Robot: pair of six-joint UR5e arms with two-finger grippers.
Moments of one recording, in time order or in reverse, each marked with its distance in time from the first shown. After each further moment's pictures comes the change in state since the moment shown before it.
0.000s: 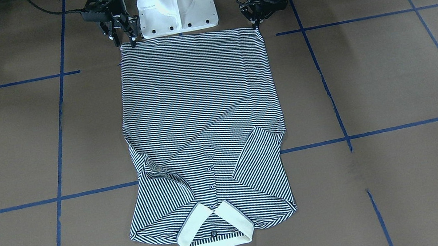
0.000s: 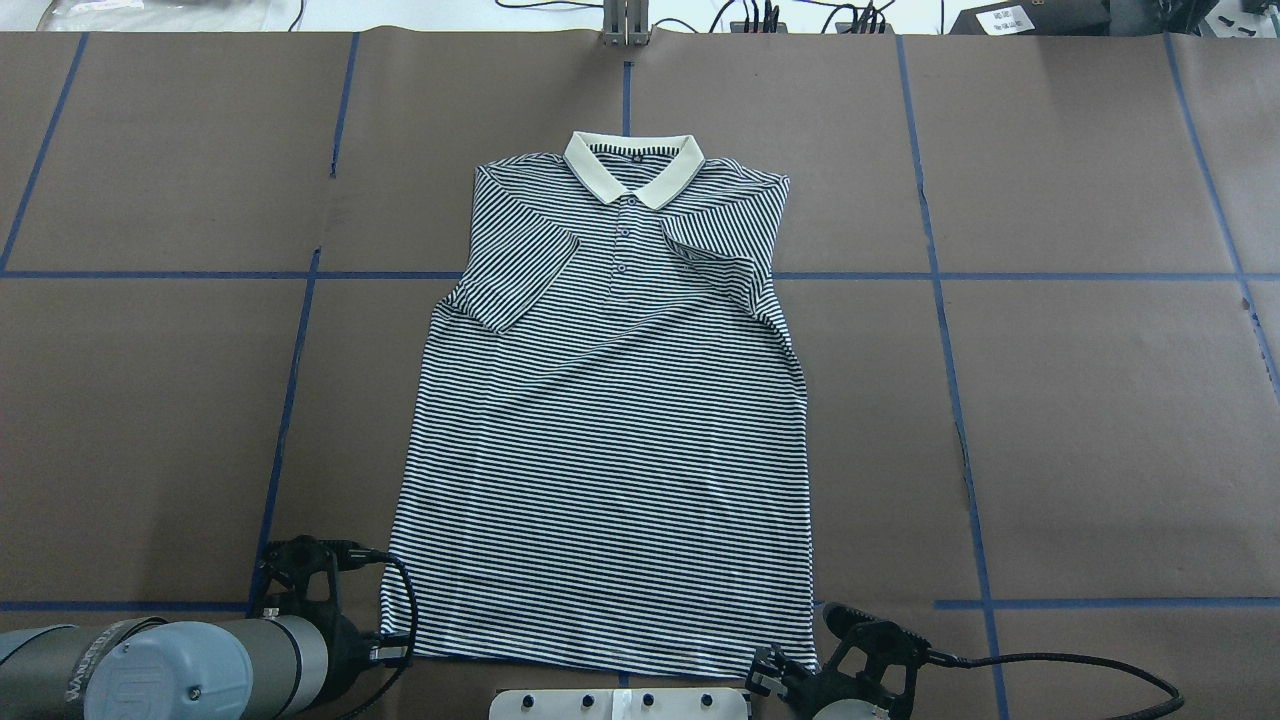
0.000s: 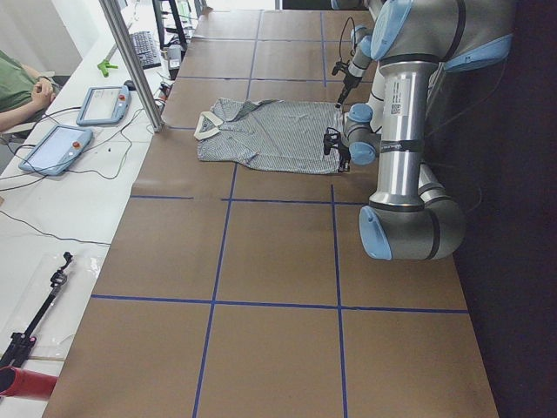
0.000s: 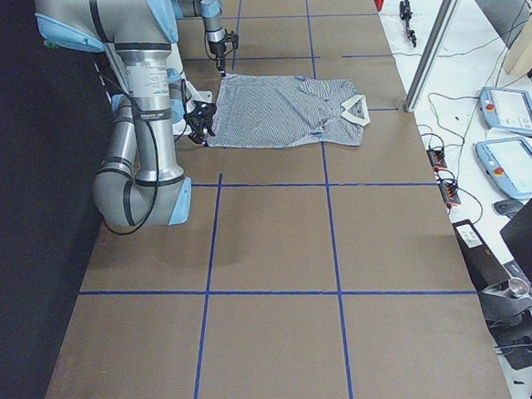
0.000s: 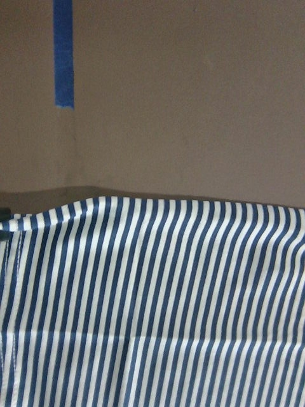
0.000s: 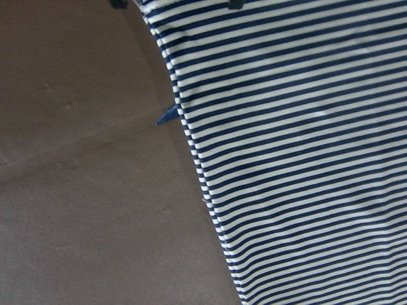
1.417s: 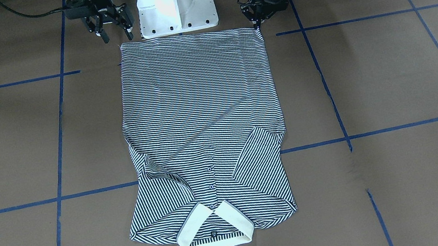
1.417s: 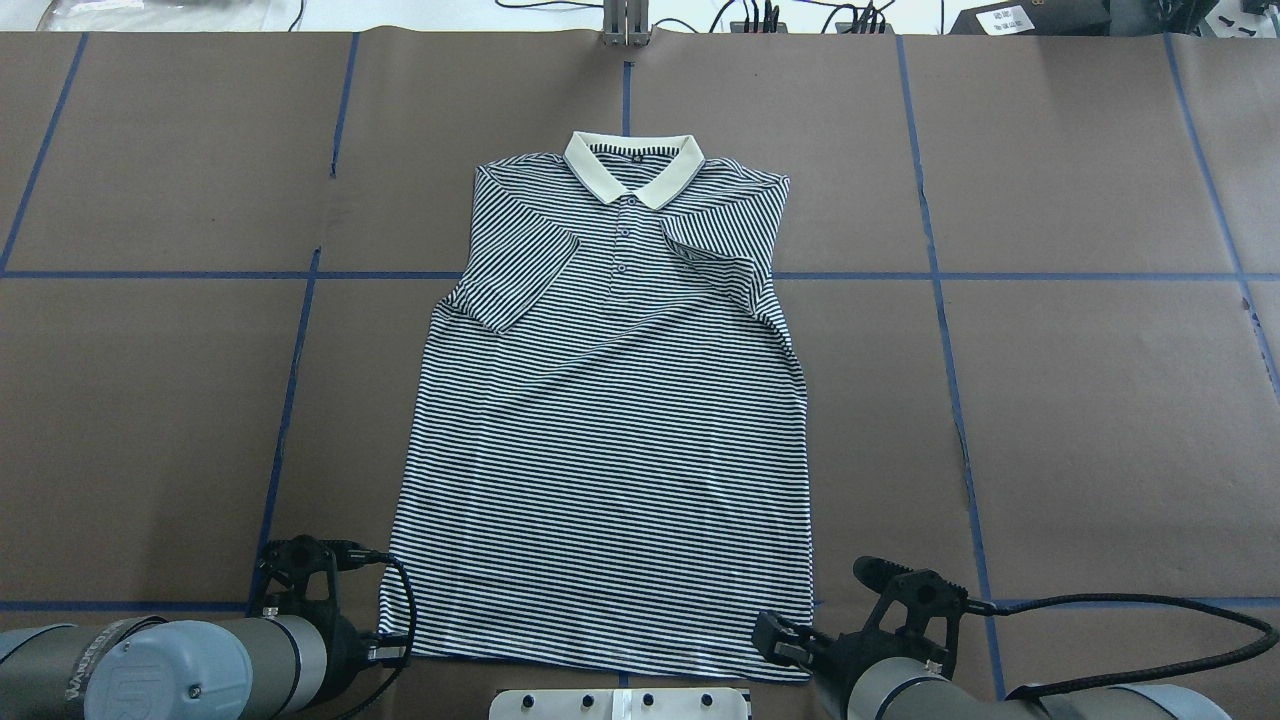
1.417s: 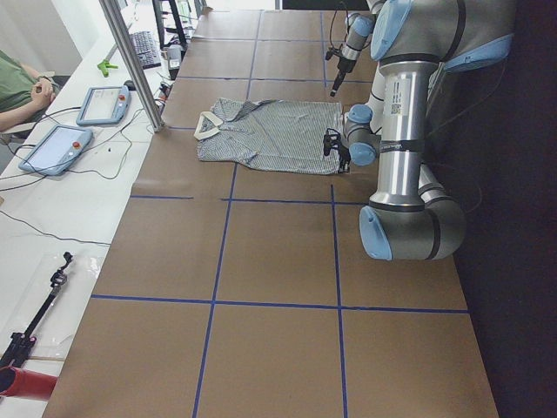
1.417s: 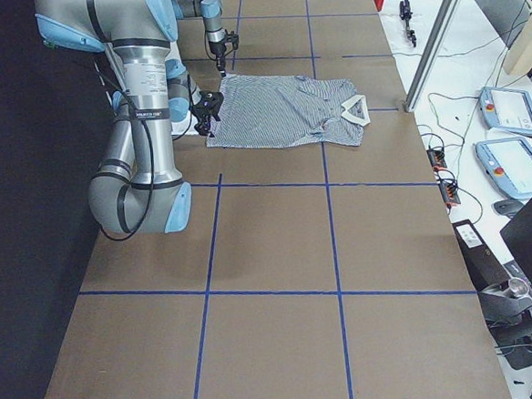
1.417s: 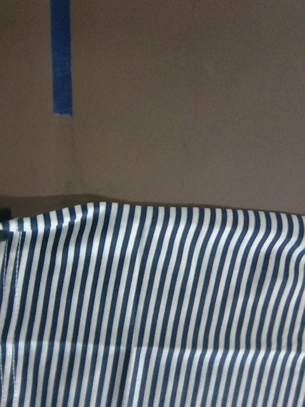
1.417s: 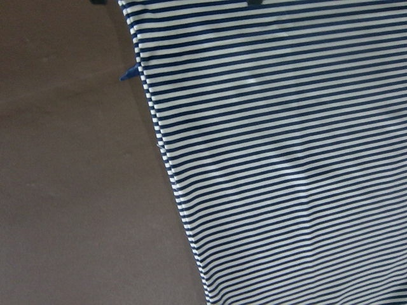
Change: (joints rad) left arm -0.001 0.002 0.003 0.000 -0.002 0.011; right arm 0.052 -0.065 0.109 0.103 0.030 -0.104
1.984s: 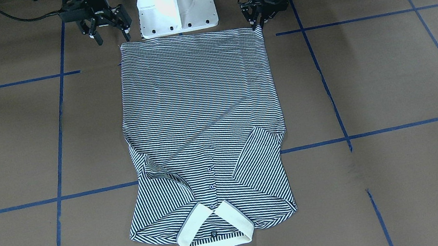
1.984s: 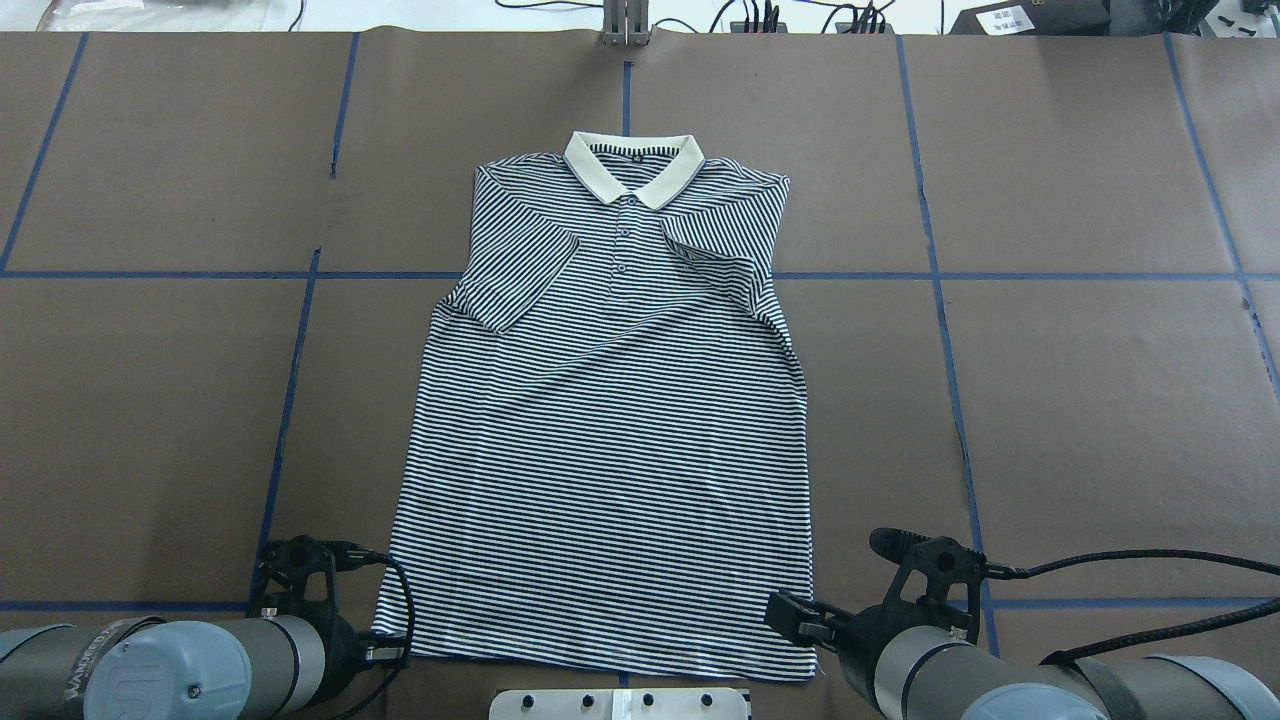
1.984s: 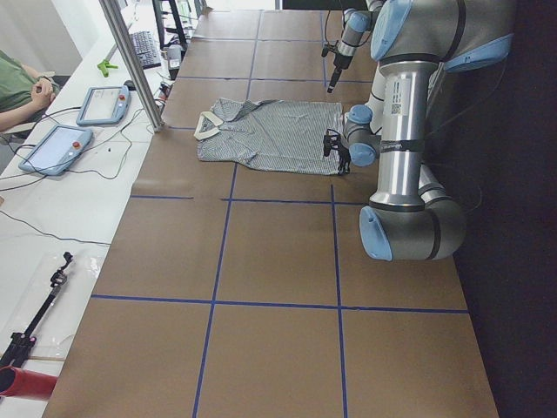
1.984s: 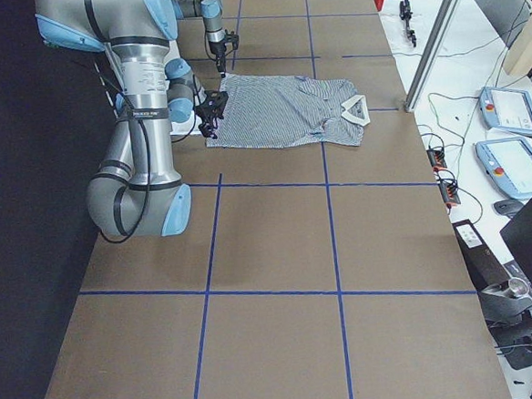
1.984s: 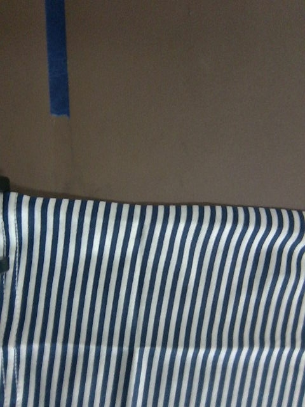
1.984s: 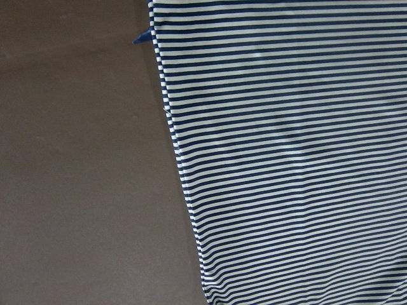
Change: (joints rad) left arm 0.000 0.005 0.002 0.000 -0.001 0.001; right arm 0.060 -0.060 0.048 0.041 0.050 -0.120
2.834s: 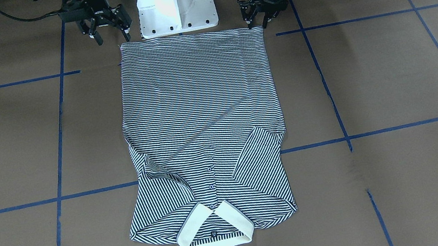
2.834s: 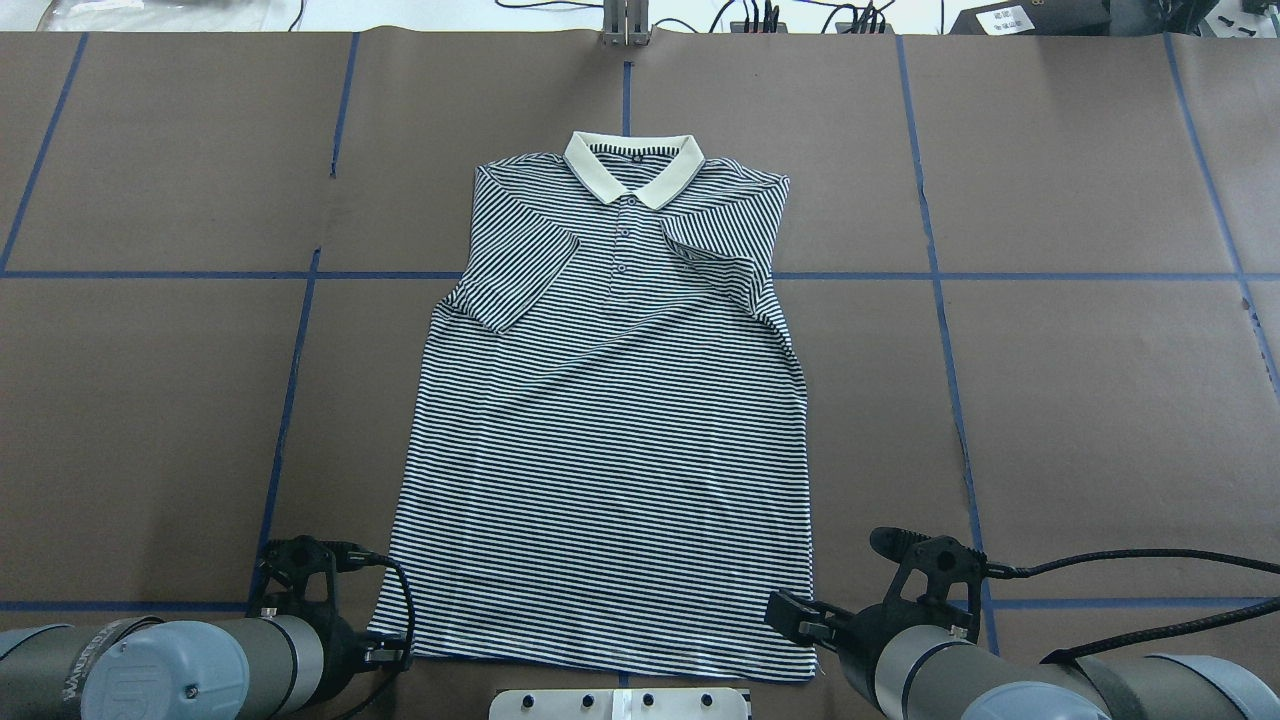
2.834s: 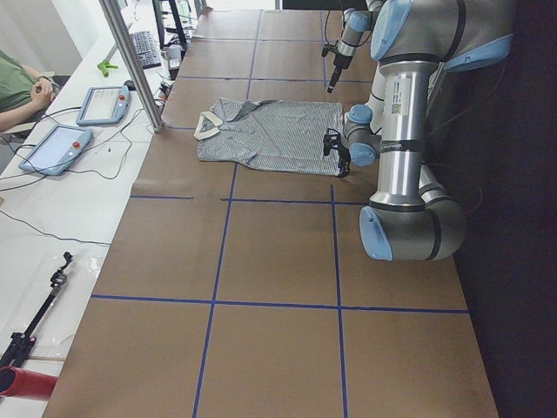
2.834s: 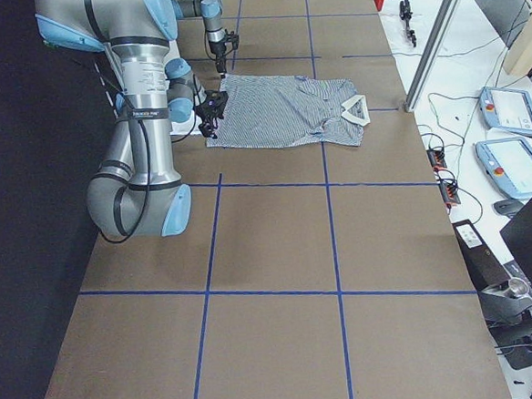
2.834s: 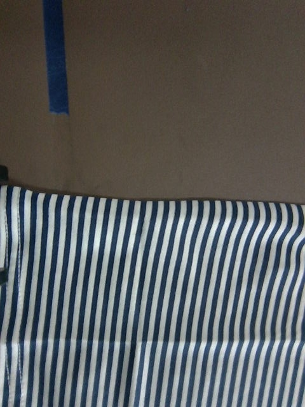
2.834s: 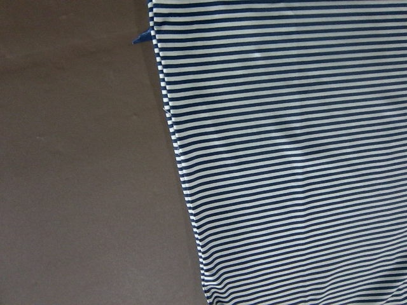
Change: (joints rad) left arm 0.000 0.002 -0.002 -0.002 0.000 0.026; right arm 0.002 0.000 0.002 0.000 0.002 0.000
